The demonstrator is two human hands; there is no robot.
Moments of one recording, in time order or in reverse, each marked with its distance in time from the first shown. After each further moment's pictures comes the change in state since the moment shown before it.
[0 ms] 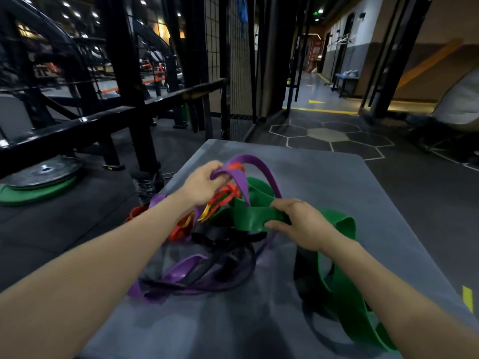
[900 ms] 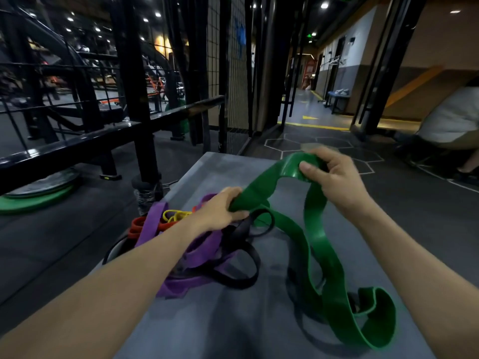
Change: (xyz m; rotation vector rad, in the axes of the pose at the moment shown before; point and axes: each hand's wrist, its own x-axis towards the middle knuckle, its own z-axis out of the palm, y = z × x) left_hand -0.019 0.011 0.024 -0.123 -0.272 0.096; right_hand 0.001 -0.016 -0.095 0.713 0.437 0.026
